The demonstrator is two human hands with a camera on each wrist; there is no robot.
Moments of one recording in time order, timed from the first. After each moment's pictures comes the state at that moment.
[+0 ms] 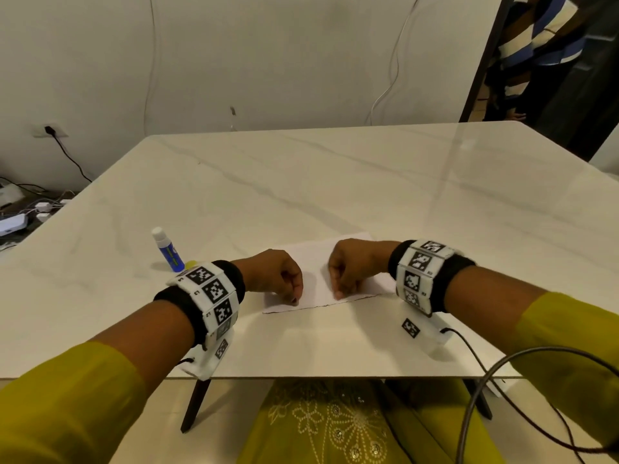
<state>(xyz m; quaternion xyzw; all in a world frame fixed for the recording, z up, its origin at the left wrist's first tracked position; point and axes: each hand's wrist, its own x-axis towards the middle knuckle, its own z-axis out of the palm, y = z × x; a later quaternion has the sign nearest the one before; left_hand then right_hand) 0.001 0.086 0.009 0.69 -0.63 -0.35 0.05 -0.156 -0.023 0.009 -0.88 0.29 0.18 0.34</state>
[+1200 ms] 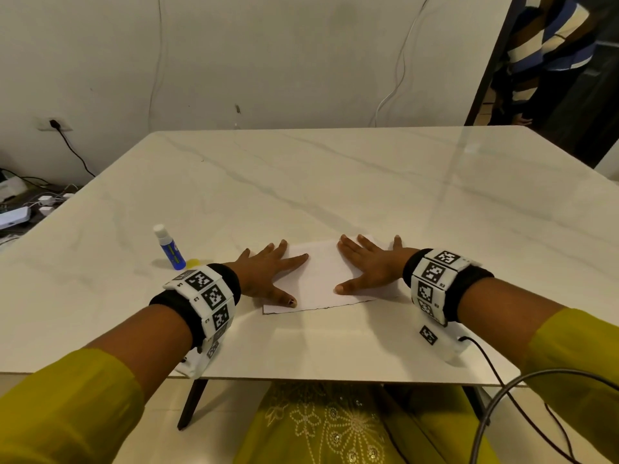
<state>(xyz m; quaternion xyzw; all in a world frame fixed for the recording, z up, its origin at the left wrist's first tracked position) 0.015 0.086 -0.004 0.72 -0.64 -0.22 -0.16 -0.177 -0.035 -0.001 -0.89 0.33 0.29 0.10</state>
